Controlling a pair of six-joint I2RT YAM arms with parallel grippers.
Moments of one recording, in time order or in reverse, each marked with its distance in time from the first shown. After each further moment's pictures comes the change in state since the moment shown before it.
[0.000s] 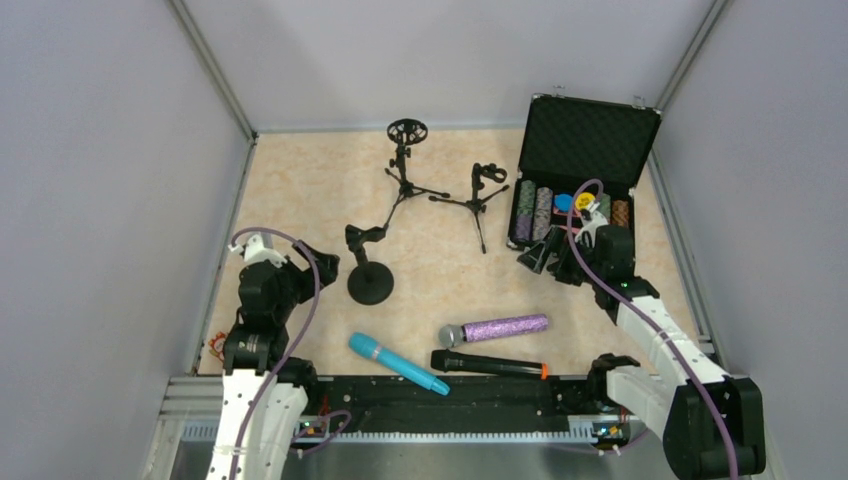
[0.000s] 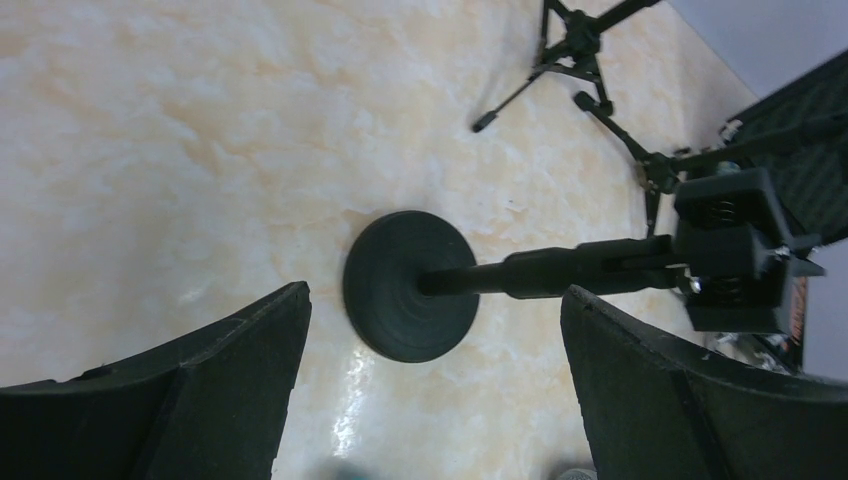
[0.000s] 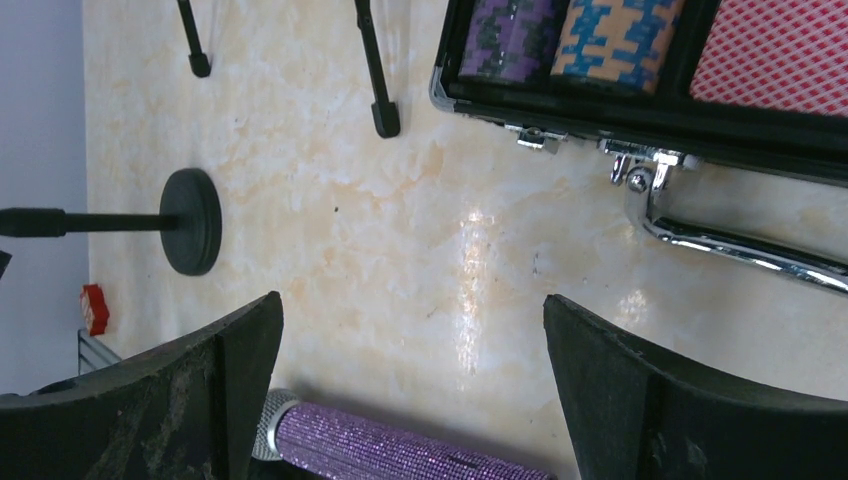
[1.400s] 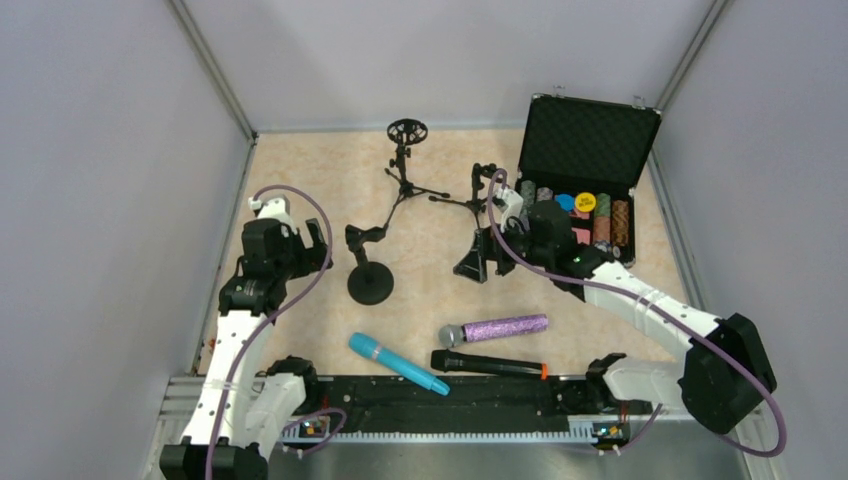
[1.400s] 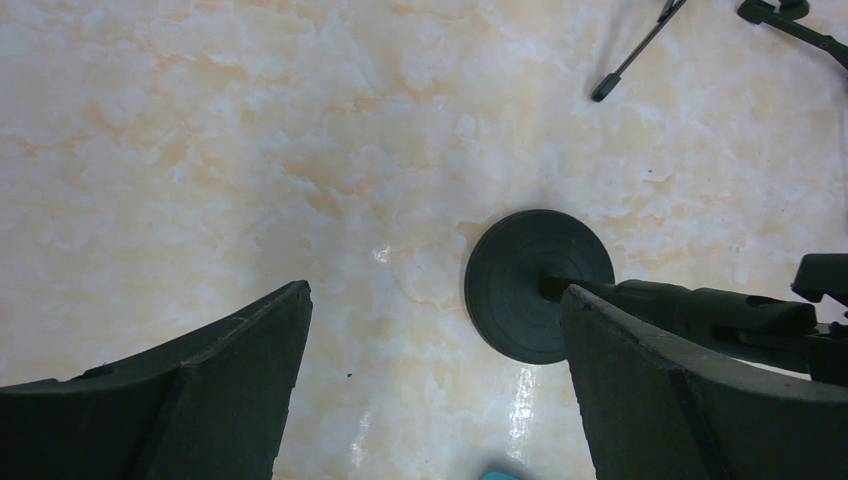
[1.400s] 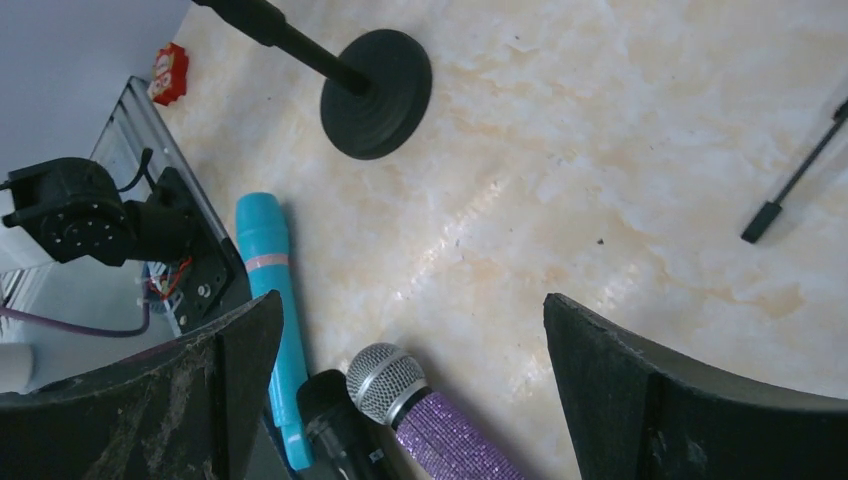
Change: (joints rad) left arm 0.000 0.369 0.252 -0.101 -0.095 0.387; right arm 0.459 0.228 0.291 -0.003 -0.059 -0.184
